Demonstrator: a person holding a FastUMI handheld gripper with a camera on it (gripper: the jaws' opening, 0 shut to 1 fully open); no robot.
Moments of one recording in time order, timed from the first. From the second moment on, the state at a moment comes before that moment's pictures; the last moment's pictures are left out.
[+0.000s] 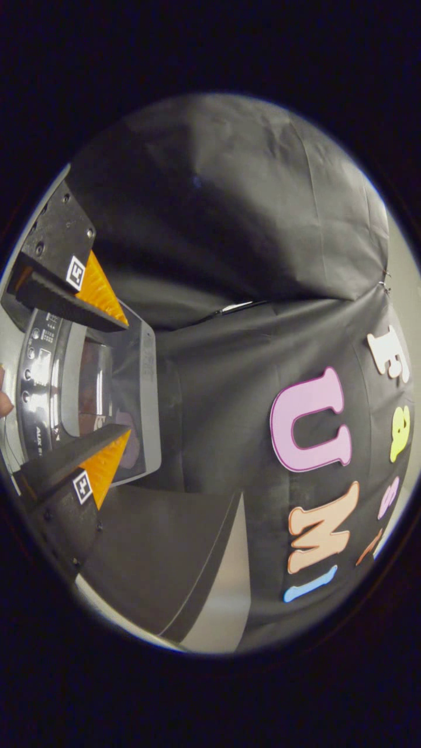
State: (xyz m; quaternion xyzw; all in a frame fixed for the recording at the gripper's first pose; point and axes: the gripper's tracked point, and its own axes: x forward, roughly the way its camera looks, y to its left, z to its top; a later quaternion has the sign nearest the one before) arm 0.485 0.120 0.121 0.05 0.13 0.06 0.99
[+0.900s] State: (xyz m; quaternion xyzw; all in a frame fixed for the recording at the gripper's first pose) arm 0.351 0.080 0.118 0.03 0.04 0.06 1.00
